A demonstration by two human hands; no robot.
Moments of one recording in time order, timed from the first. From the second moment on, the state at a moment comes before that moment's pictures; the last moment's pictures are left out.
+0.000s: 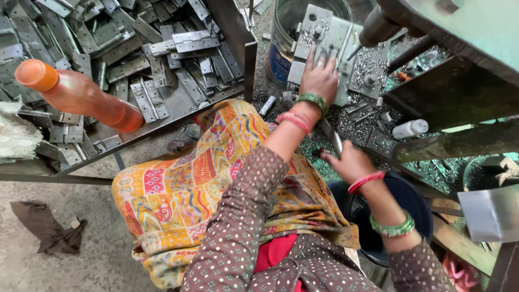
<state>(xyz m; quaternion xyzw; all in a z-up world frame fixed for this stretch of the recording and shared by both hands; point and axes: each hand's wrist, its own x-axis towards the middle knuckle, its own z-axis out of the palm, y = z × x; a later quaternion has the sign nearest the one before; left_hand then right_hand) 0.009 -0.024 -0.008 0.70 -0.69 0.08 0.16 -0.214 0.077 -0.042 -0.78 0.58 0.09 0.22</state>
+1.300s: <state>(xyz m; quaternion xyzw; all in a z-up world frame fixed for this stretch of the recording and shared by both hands) -0.015 0.031 0.024 0.62 -0.68 0.24 0.32 -0.203 0.111 0.015 -0.71 0.53 -0.40 0.22</state>
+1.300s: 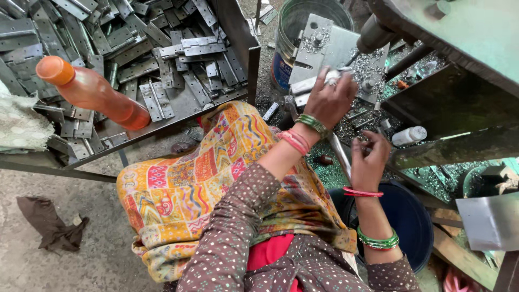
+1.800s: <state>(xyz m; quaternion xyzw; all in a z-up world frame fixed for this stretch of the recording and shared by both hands) -0.007 0.063 0.010 0.72 -0.64 0.16 0.21 -0.192 0.108 0.030 -0.73 0.55 -0.32 0.27</state>
